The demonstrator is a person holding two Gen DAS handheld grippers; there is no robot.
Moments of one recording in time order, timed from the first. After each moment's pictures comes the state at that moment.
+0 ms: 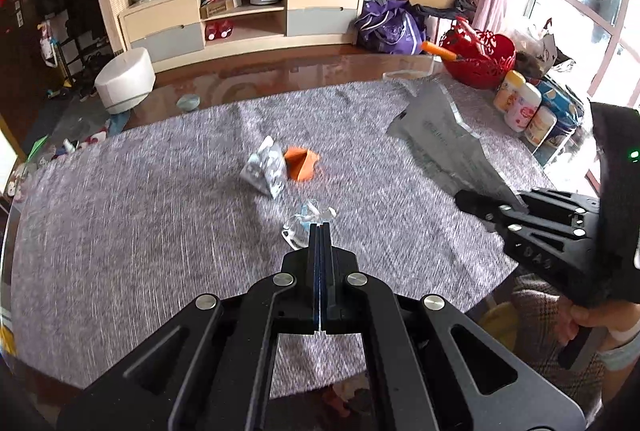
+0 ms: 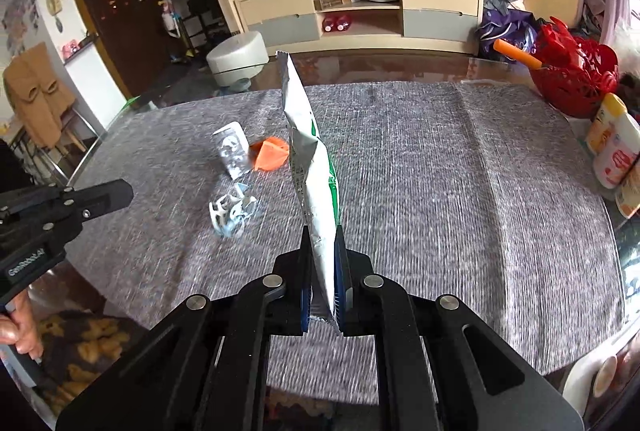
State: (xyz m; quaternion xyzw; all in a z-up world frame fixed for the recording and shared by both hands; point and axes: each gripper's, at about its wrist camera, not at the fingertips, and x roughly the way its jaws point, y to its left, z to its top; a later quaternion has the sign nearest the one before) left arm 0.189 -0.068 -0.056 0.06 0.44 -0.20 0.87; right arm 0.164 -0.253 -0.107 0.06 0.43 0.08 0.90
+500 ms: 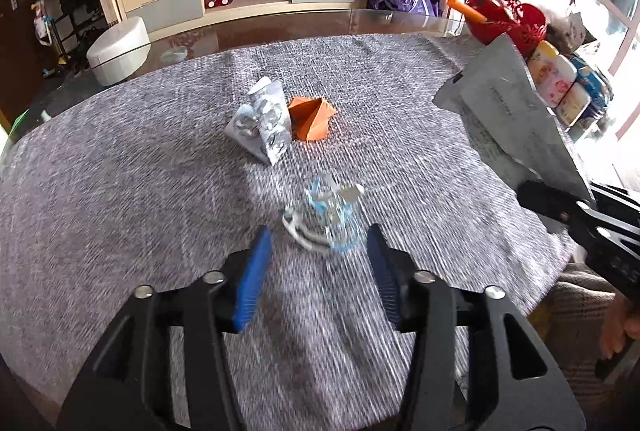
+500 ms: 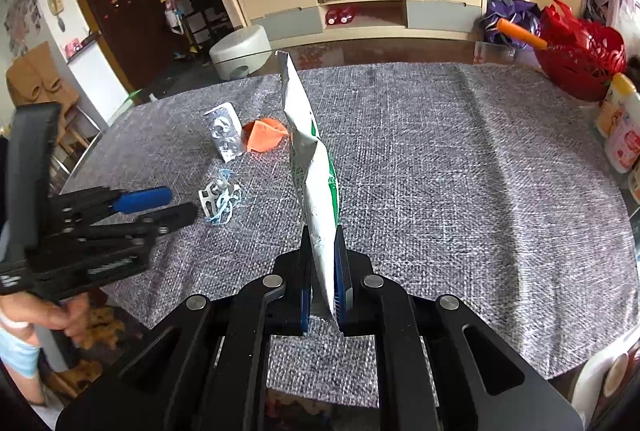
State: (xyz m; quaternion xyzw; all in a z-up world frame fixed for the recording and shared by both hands) left arm 0.236 -0.079 -0.133 0.07 0.47 -0.19 0.86; right arm 0.173 -0.261 -0.137 0.08 0.44 0.10 0.89
